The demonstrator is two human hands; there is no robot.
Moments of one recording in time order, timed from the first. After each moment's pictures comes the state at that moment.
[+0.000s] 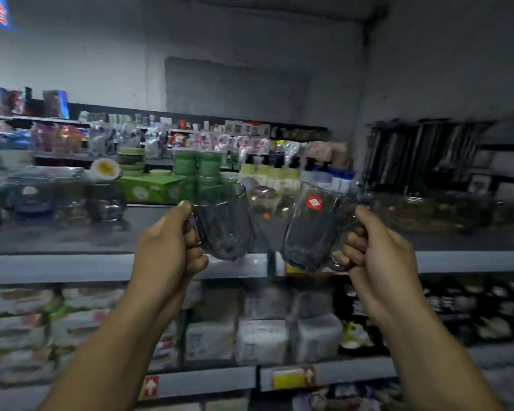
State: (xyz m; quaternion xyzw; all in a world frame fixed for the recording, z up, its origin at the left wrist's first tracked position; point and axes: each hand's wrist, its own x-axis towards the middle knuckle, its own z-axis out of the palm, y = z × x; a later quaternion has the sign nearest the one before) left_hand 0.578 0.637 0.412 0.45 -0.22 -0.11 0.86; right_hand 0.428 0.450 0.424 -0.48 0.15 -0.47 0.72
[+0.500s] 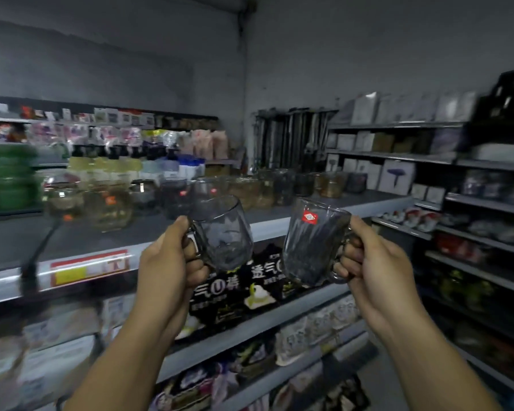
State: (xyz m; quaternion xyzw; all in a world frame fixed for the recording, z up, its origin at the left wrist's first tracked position) left_hand 0.359 0.387 0.392 0.40 -0.28 -0.27 0.83; right_hand 0.152 0.274 0.402 -0.46 0.26 -0.58 0.62
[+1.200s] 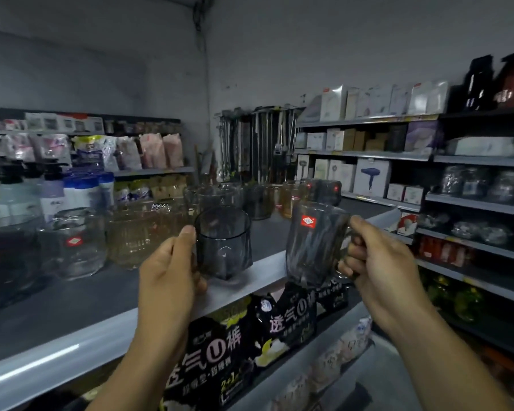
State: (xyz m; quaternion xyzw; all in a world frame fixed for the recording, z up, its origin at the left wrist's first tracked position) left_hand 0.345 0.093 0.395 0.53 -0.34 -0.13 0.77; right_hand 0.134 -0.014 0.410 -0.46 0.31 -0.61 0.57
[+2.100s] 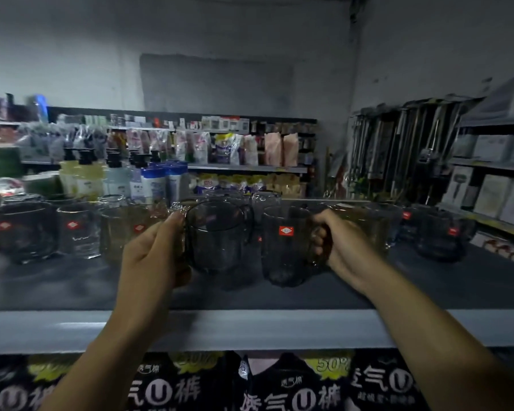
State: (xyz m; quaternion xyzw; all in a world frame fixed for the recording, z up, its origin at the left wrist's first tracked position) left_hand 0.322 -0.037 0.404 0.58 -0.22 0.07 0.78; right_hand 0.248 -0.287 0.417 -0.63 0.14 -0.28 0.71
